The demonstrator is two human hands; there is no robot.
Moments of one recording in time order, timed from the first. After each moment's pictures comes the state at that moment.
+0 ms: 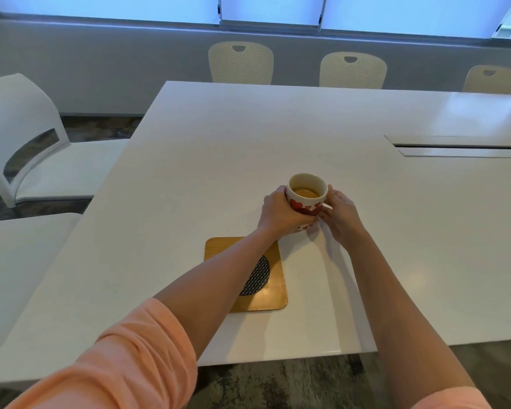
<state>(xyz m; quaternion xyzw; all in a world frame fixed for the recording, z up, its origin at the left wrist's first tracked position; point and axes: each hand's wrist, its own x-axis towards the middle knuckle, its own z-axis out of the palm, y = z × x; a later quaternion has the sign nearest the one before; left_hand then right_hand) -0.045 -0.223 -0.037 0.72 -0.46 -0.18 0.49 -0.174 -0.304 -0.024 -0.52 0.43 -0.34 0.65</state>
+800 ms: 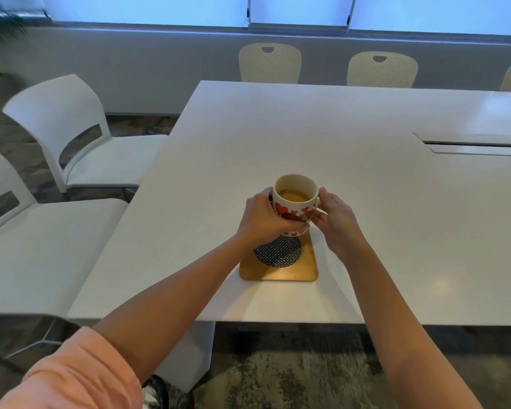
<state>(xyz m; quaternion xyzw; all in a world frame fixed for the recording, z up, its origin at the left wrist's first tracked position) -0.011 -0.096 -0.022 0.71 -0.47 -0.14 0.50 -0.149 -0.189 -0.007 -0.49 0.38 -0.33 0.71</state>
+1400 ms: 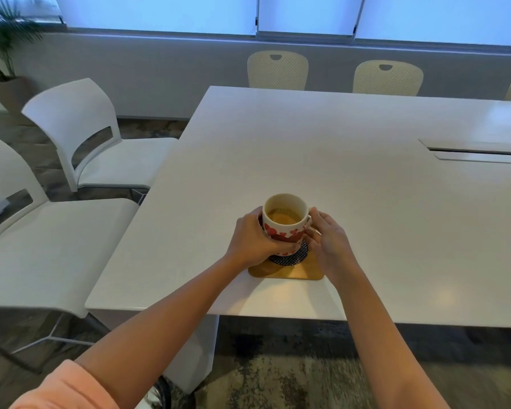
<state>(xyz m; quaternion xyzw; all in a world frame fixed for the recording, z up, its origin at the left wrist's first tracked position) -0.011 -0.042 -0.037 0.71 -0.47 -0.14 0.51 -0.147 -0.138 -0.018 -0.47 0.40 -0.32 0.72</state>
